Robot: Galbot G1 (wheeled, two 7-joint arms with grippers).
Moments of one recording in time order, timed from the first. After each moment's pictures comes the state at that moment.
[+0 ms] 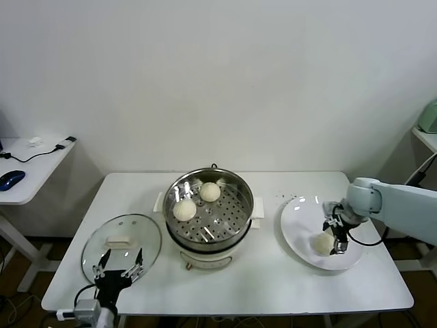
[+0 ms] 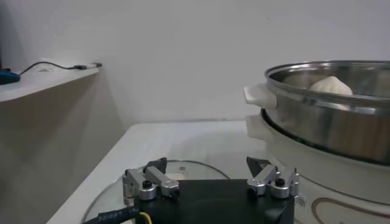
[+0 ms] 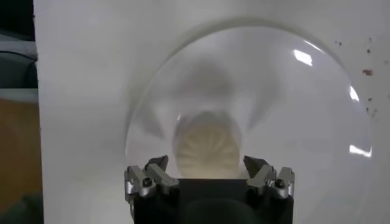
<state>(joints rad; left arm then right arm) 1.70 -1.43 -0.65 -2.08 -0.15 0.19 -0.04 0.39 0.63 -1.55 1.30 0.34 -0.32 -0.84</state>
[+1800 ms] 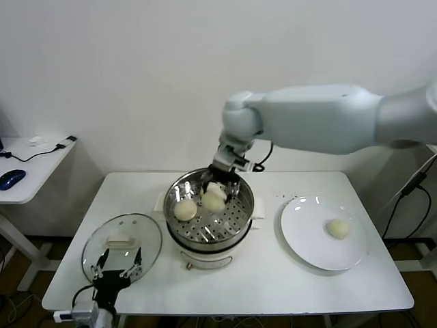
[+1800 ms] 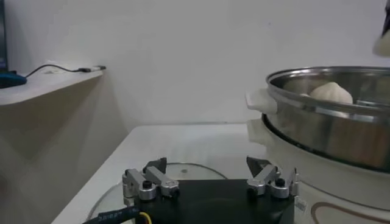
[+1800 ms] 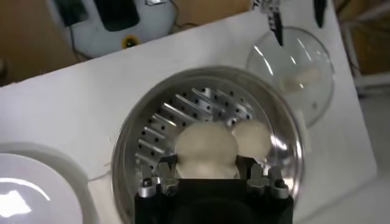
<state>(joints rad) 1.72 -1.44 -0.66 -2.11 -0.15 0.19 -0.04 0.85 1.33 -1.63 1.35 0.37 0.37 -1.00</state>
